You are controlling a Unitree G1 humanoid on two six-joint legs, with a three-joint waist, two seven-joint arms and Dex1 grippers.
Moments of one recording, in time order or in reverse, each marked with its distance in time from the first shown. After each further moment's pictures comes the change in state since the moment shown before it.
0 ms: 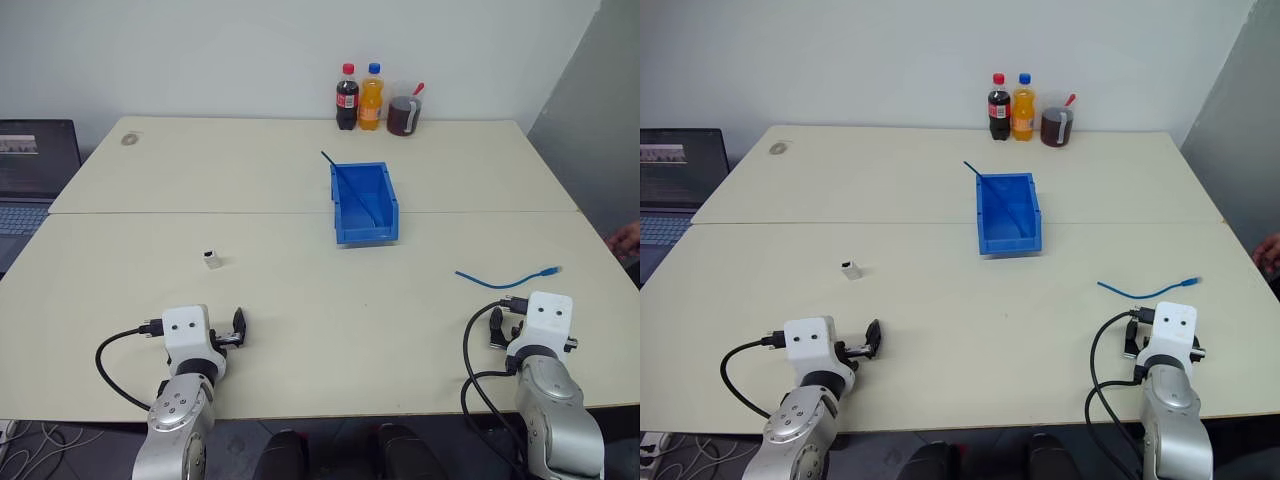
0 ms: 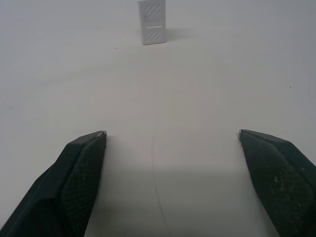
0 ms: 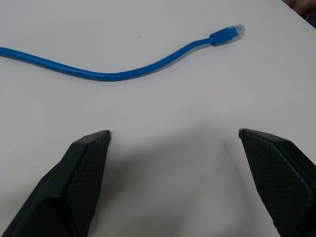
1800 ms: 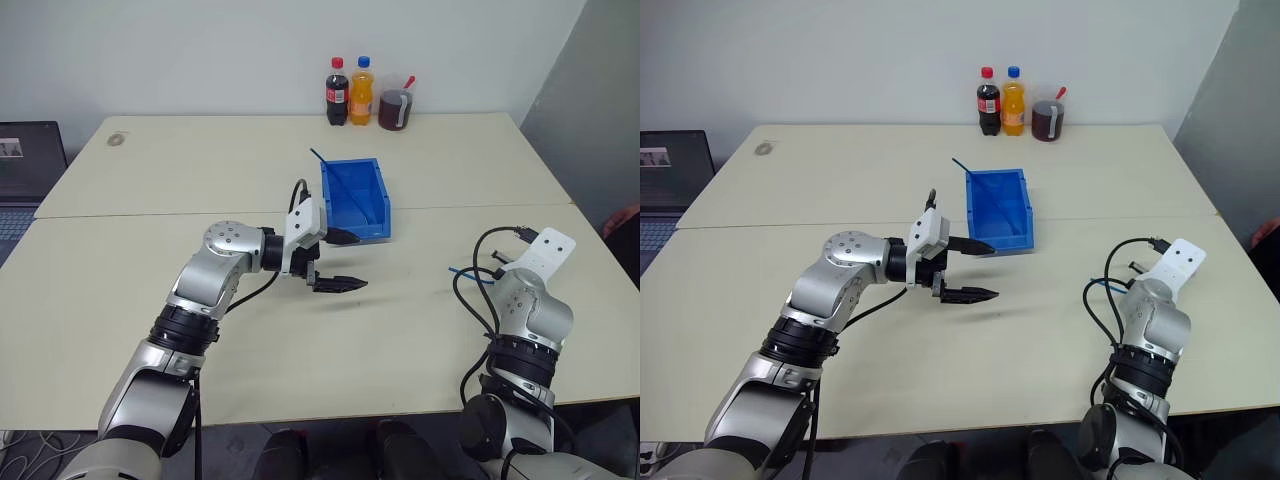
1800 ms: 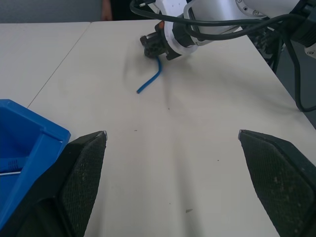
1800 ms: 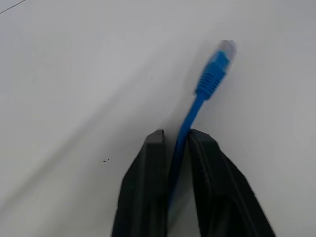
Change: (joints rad) left arm -0.937 0.379 -0.413 0.647 -0.190 -0.215 -1.223; right arm -0.711 0.080 -0.358 0.573 0.115 0.075 -0.369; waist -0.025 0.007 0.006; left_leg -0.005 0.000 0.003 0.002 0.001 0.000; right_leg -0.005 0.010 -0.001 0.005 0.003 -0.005
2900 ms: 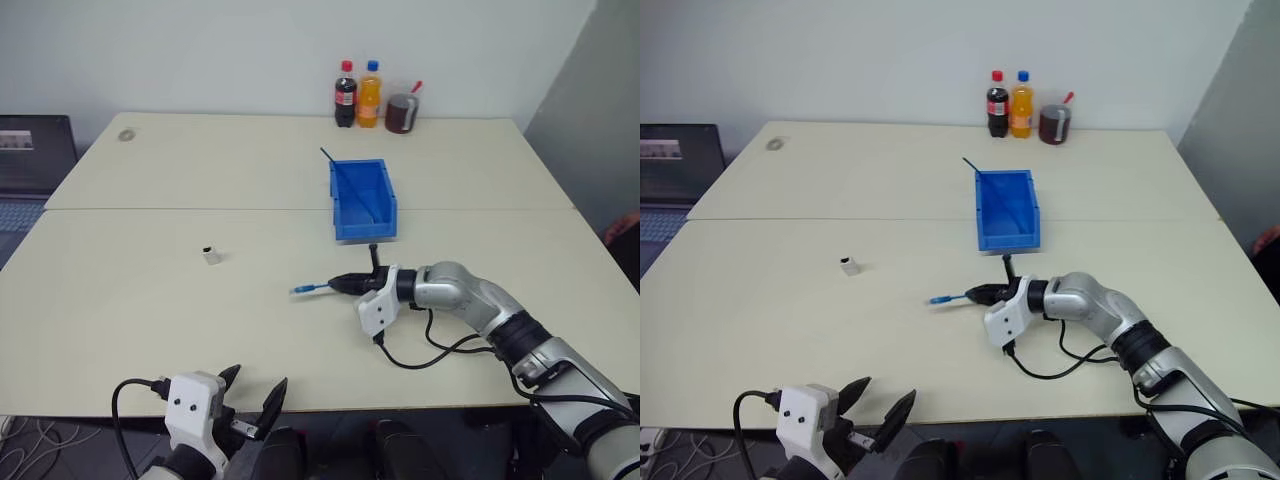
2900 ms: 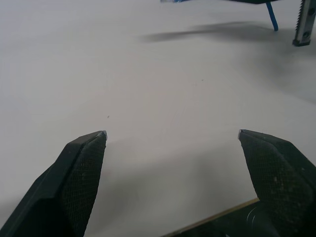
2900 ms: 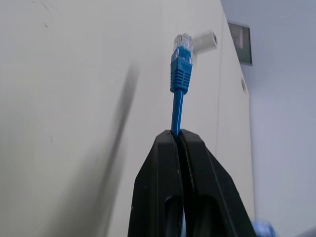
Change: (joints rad) left arm 1.559 -0.337 0.318 -1.054 0.067 0.102 0.834; right arm -0.172 -0.437 1.251 0.554 -0.655 -1.681 0.941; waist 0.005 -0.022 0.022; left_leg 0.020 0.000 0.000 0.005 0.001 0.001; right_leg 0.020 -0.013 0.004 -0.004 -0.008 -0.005
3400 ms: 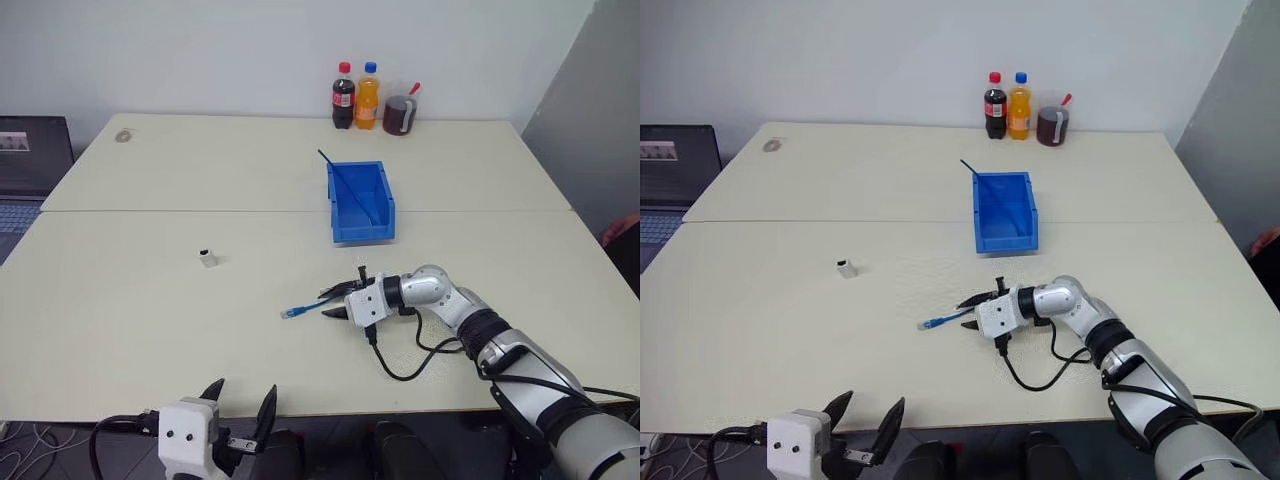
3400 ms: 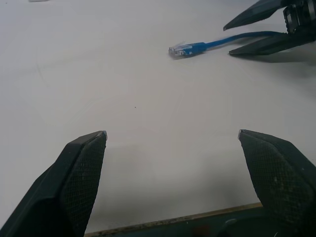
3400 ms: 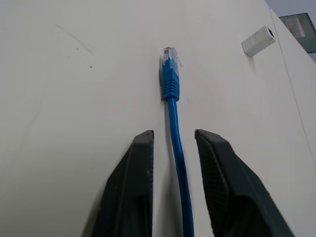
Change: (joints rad) left arm 0.078 -0.012 -0.081 0.106 0.058 -0.258 0.066; right arm -0.027 0.136 -0.103 0.273 0.411 0.010 0.465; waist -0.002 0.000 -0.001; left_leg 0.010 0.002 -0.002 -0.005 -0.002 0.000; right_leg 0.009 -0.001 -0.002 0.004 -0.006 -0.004
